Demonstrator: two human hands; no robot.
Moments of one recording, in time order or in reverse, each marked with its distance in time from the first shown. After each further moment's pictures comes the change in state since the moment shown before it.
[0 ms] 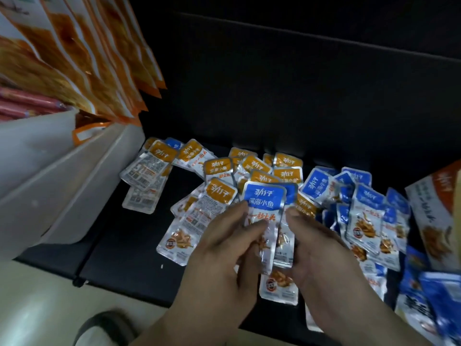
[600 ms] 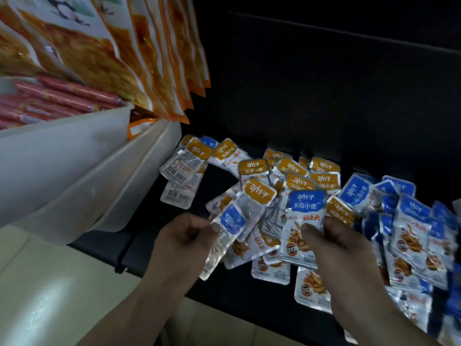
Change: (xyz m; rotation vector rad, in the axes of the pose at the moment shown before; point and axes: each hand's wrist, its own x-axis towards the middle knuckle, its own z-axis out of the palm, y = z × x) left_hand 0.001 -0.056 -0.070 -0.223 0.257 -0.819; right_hand 0.004 0.007 0.036 -0.456 0.230 -0.112
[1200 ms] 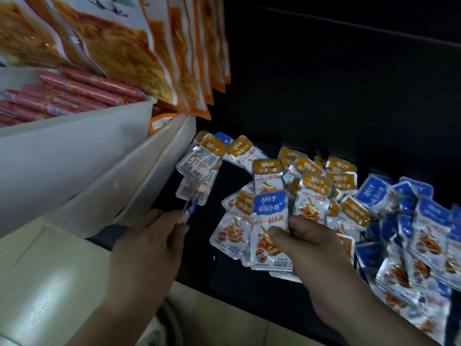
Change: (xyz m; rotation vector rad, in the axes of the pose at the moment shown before) left_hand 0.007 -0.023 -0.072 0.773 0.252 0.573; right_hand -0.008 0.000 0.047 0.015 -0.295 0.003
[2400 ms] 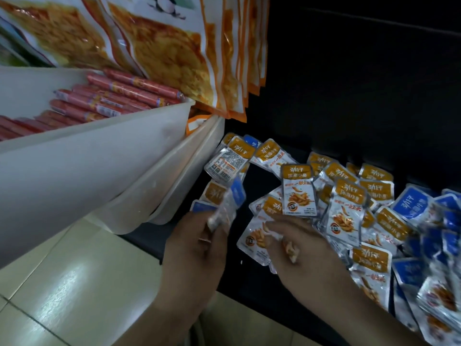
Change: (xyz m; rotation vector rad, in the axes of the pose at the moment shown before) left_hand -0.007 0.005 0.021 -0.570 0.041 -0.166; right_hand 0.024 0.023 0.031 -0.655 -0.042 -0.487
